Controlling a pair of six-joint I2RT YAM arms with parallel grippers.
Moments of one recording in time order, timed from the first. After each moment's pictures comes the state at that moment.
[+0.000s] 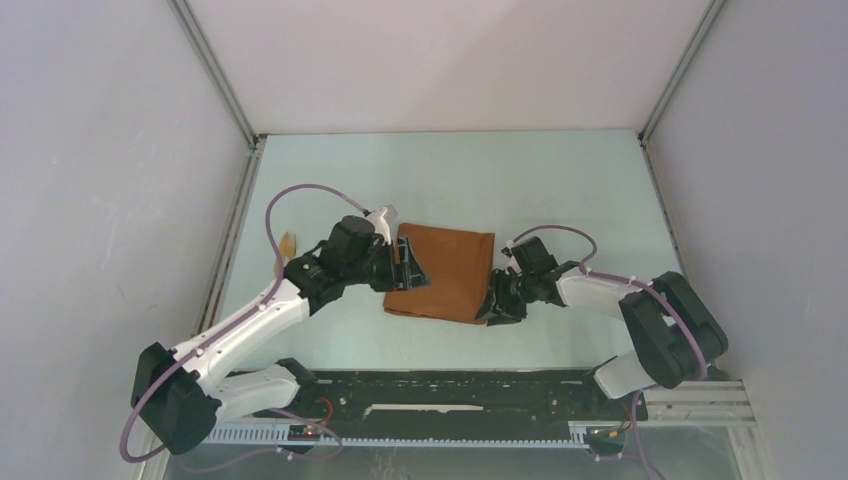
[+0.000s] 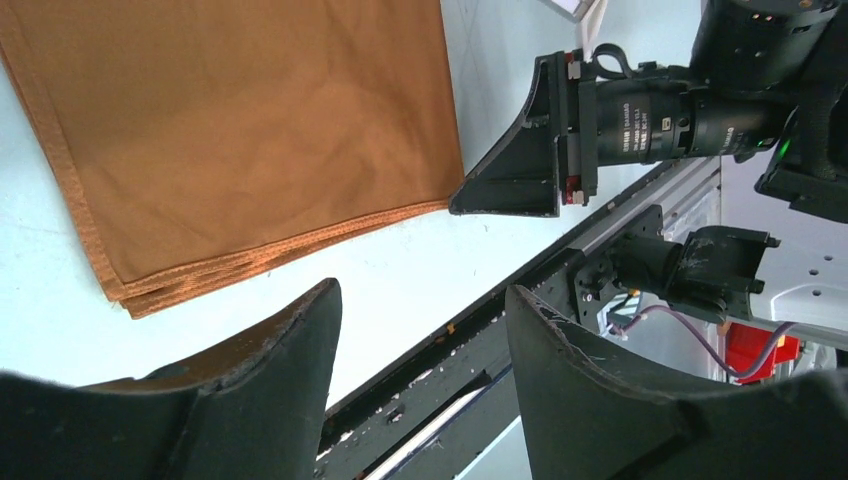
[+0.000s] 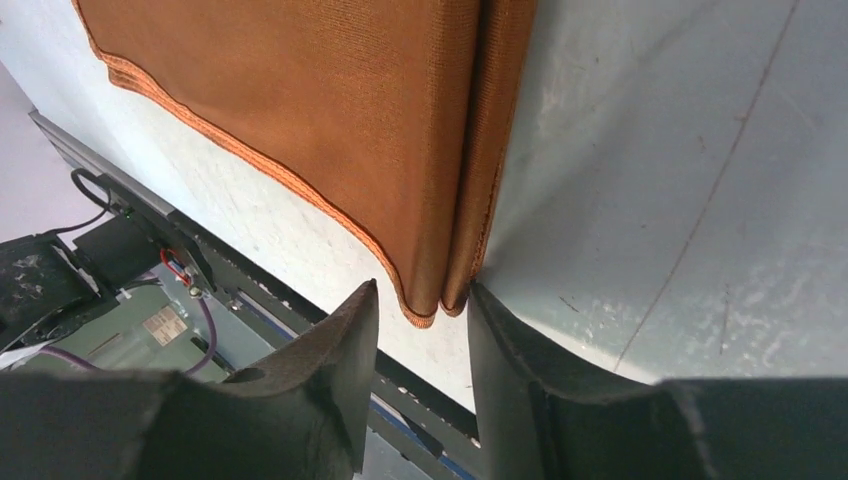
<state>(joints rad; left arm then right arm) -0.66 1.08 0.80 -0.41 0.26 -0.68 0.51 1.47 0.60 -0.22 -0.49 0.73</state>
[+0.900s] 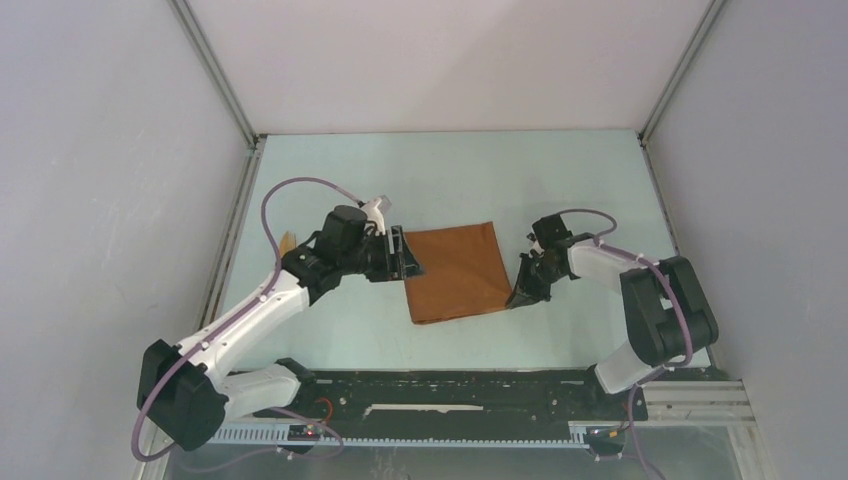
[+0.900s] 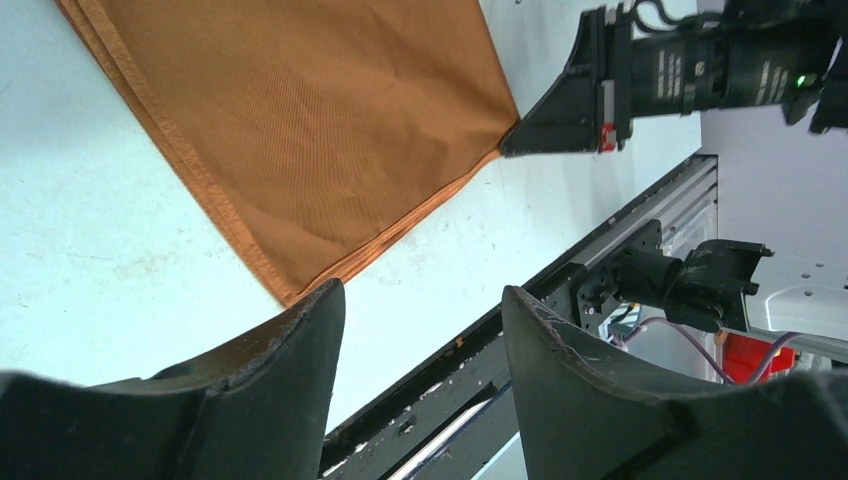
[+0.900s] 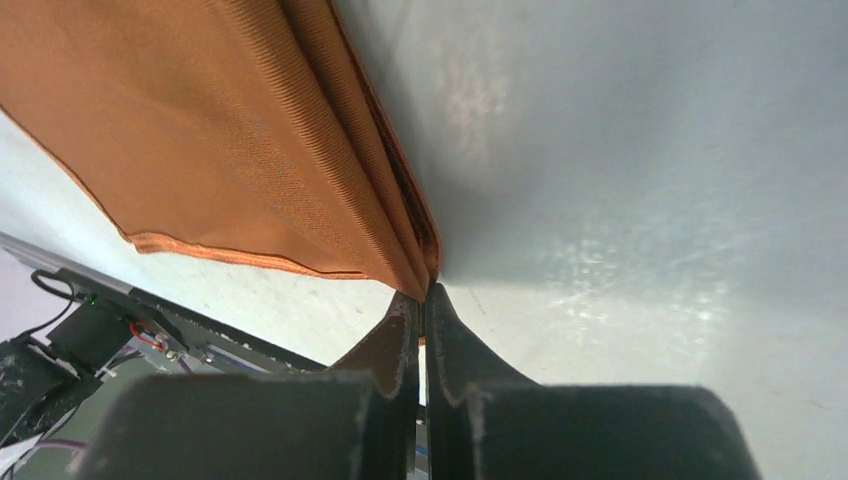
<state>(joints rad) -0.57 1.11 0.84 -0.41 0.32 -0.63 0.31 1.56 0.75 -0.49 -0.41 0.58</state>
